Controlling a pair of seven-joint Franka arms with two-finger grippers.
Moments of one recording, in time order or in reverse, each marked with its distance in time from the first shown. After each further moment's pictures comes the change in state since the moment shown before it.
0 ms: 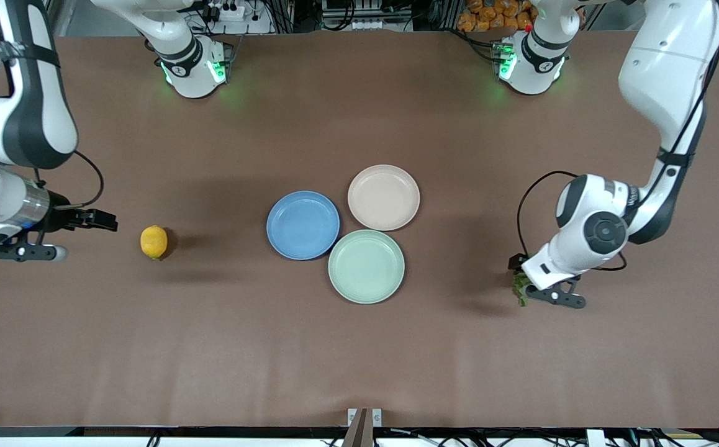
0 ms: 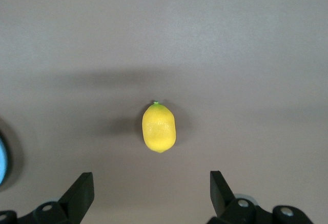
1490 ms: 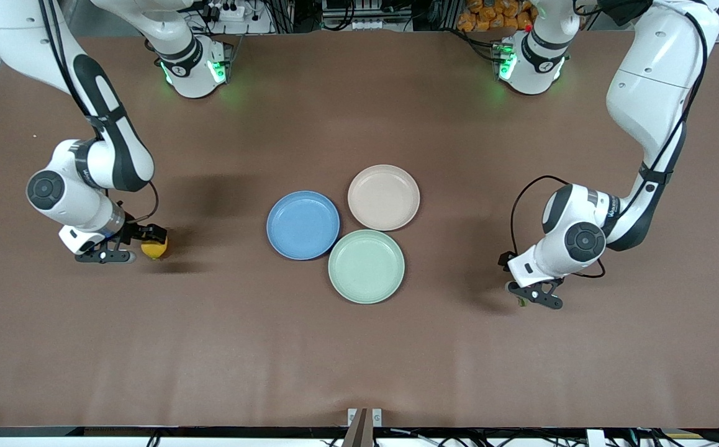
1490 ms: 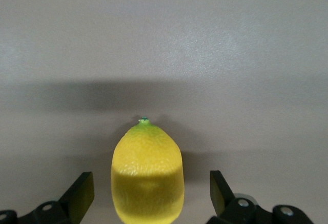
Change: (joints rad) left arm -0.001 0.059 0.007 0.000 0.005 0.009 0.109; right arm 0.000 0.174 0.004 -0.317 0.000 0.566 -0.024
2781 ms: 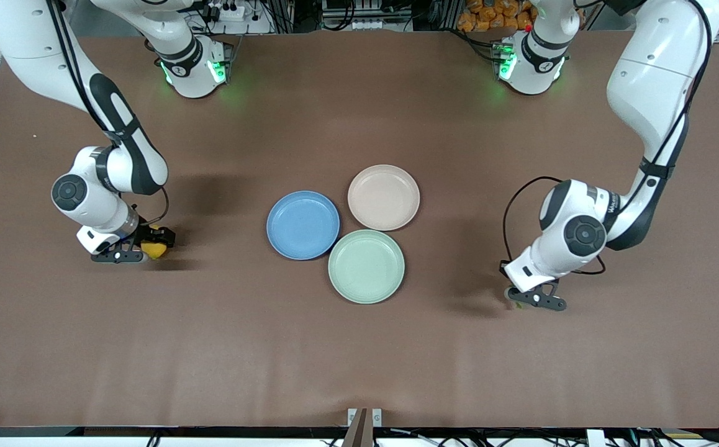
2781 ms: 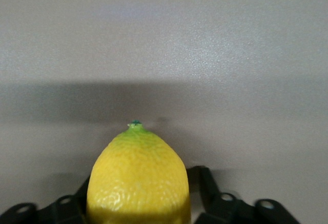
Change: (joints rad) left arm 0.004 -0.060 -0.085 0.012 0.000 0.001 -0.247; right arm 0.000 0.074 0.001 -0.037 0.000 0.139 0.000
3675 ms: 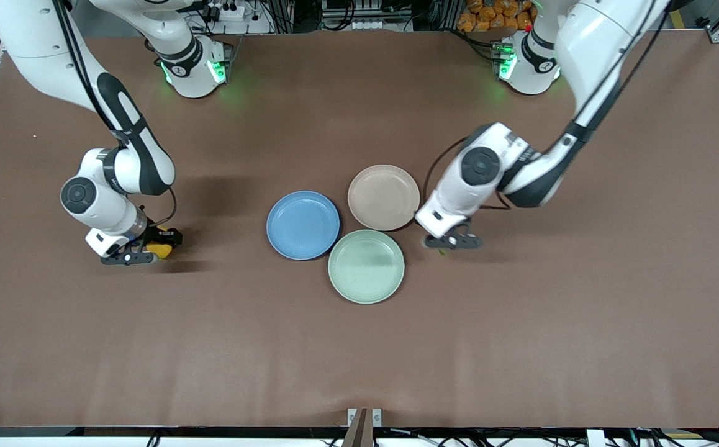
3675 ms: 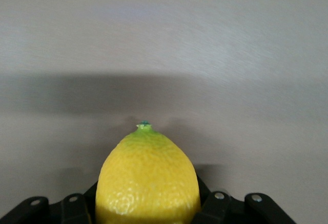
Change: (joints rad) left arm -0.143 -0.094 -0.226 -0.142 0.000 -0.022 -0.593; right arm 0.058 -0.001 0.008 0.052 0.001 -0.093 0.001
